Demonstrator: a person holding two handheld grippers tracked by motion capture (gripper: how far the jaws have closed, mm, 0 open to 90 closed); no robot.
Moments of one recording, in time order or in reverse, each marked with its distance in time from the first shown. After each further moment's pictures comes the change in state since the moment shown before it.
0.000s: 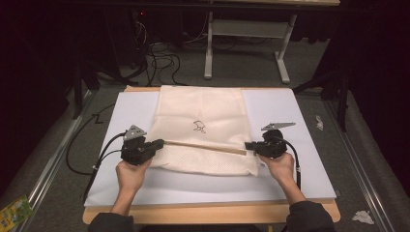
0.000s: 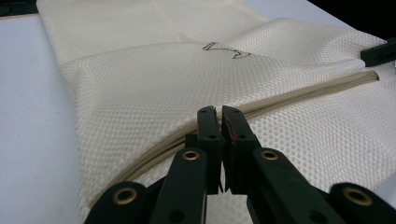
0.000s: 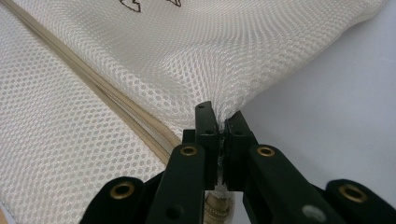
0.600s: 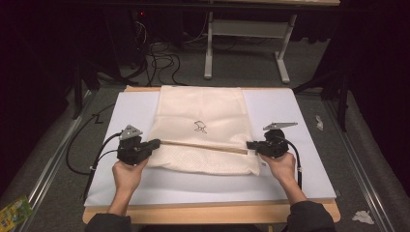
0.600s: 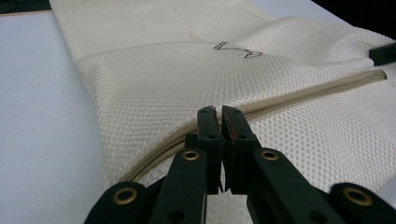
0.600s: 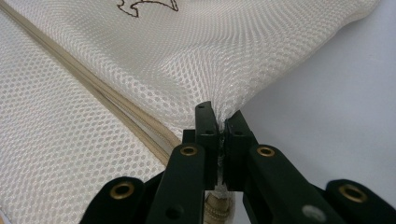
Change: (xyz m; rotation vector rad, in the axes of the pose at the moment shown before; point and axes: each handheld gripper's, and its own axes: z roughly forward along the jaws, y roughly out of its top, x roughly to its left) left arm 0.007 -0.002 -0.004 0.002 0.008 -0.019; right arm -0.003 0.000 -0.003 -0.012 -0.004 0.006
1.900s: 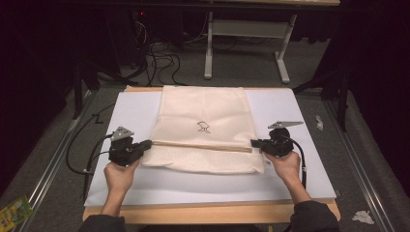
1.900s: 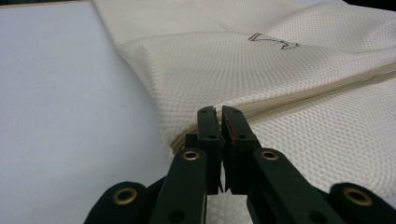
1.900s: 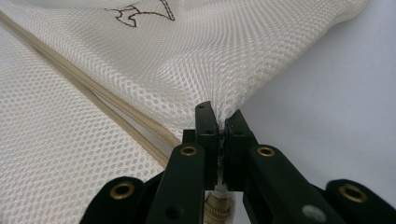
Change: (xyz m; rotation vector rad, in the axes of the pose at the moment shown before) left arm 0.019 -0.009 -0.011 0.013 0.051 -0.026; right arm -0.006 0.001 -0.013 -0.019 -0.035 -0.007
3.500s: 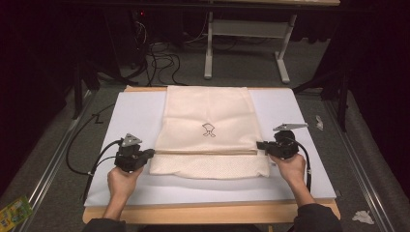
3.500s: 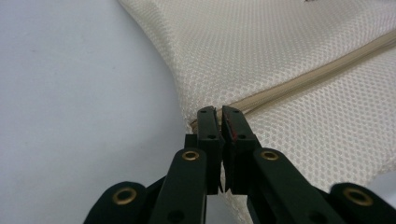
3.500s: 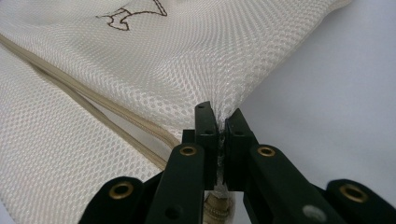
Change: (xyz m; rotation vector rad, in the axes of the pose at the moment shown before) left arm -0.007 -0.021 0.021 0.134 0.034 0.069; right arm -0.011 -0.012 -0.004 0.026 -0.041 0.025
